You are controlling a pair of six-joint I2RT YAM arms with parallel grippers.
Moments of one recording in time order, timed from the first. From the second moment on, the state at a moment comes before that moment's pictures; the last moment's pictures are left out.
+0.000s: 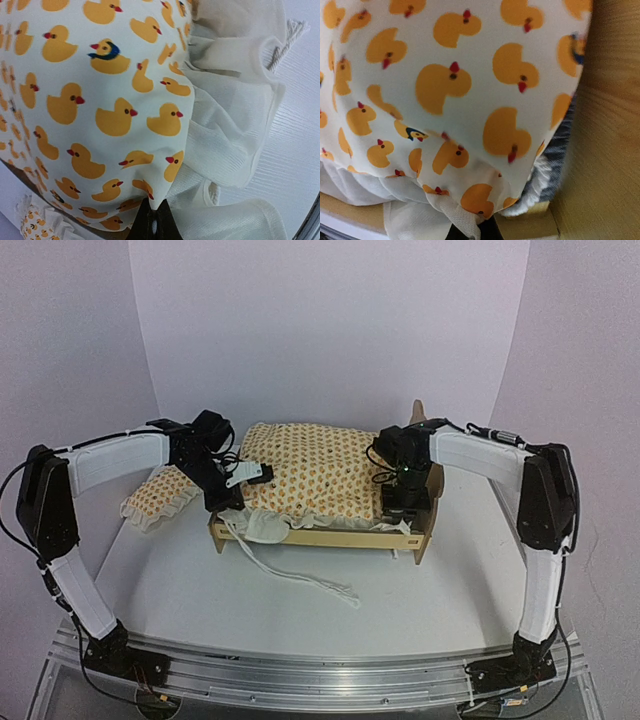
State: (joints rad) left arm -0.53 1.70 1.39 -0.80 0.18 0.77; right arm 0.61 2.04 1.74 -1.16 0.04 0.64
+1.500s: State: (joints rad) left arm -0.80 1.94 2.00 -0.74 0.52 0.62; right arm 0.62 1.88 1.92 -1.11 -0.10 0.68
